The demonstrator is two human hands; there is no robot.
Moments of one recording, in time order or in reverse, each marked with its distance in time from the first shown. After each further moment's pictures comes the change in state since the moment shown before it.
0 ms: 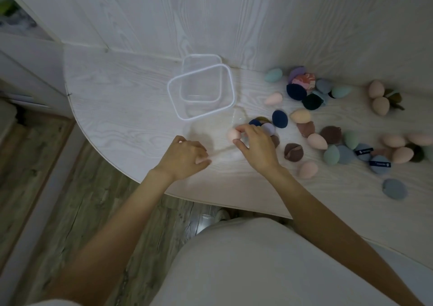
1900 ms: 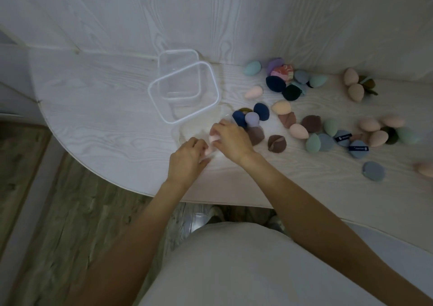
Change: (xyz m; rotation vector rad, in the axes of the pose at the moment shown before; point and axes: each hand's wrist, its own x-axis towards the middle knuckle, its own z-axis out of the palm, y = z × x) left_hand 0.010 0.052 0.029 -0.104 0.209 -0.139; right_hand 0.014 -0.015 0.001 -0.124 -0.239 0.057
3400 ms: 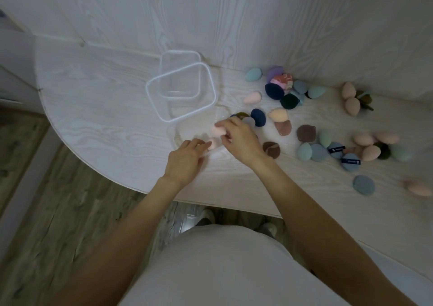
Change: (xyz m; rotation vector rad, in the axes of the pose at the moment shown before) left_hand 0.004 0.013 0.001 0.124 -0.187 -0.023; right_hand -0.011 0.024 -0.024 0.117 0.129 -0.128
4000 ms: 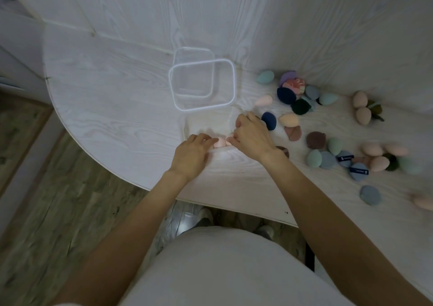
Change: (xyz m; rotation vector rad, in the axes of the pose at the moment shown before) left_hand 0.010 -0.015 -0.002 -0.026 0.036 0.014; right_hand 0.025 0.007 0.000 -0.615 -0.195 -0.141
